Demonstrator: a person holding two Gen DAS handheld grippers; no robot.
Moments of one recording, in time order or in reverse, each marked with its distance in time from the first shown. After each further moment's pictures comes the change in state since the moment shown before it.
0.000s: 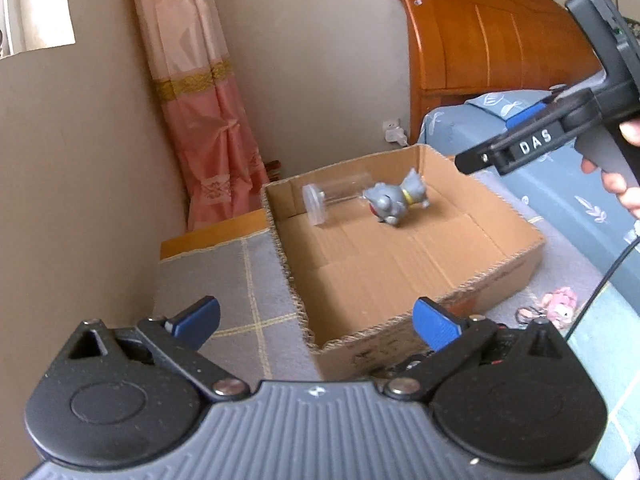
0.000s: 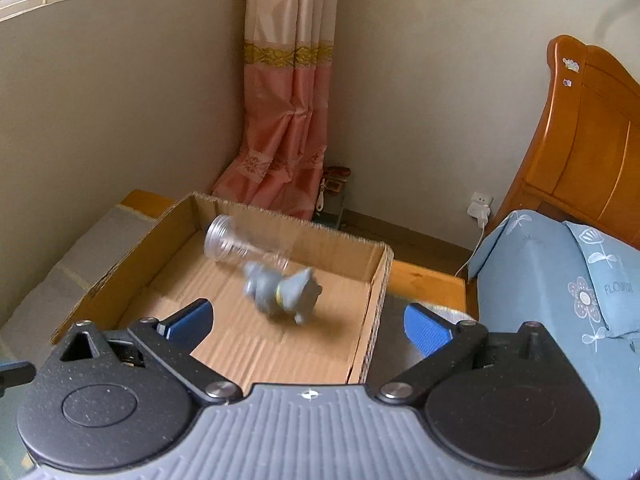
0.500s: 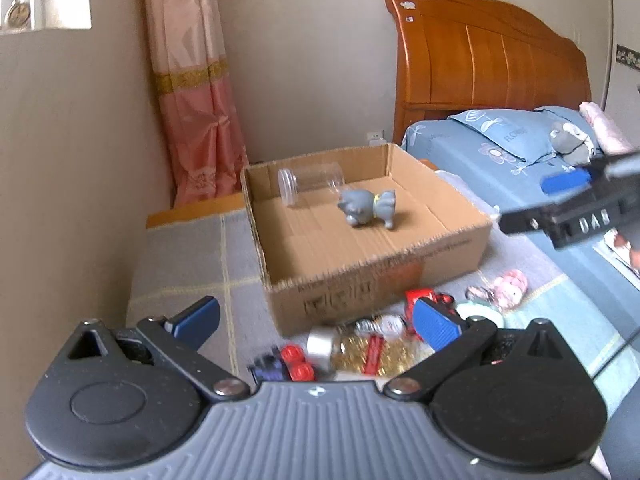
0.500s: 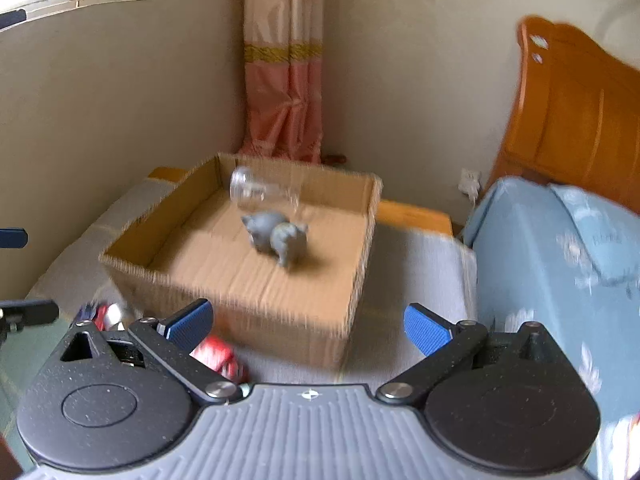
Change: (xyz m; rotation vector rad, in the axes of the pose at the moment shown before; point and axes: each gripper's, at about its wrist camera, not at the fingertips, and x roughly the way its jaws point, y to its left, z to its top) left arm -0.042 -0.021 -0.046 -0.071 -0.032 -0.051; right arm -0.066 0.009 -0.101 0.095 -0.014 -0.010
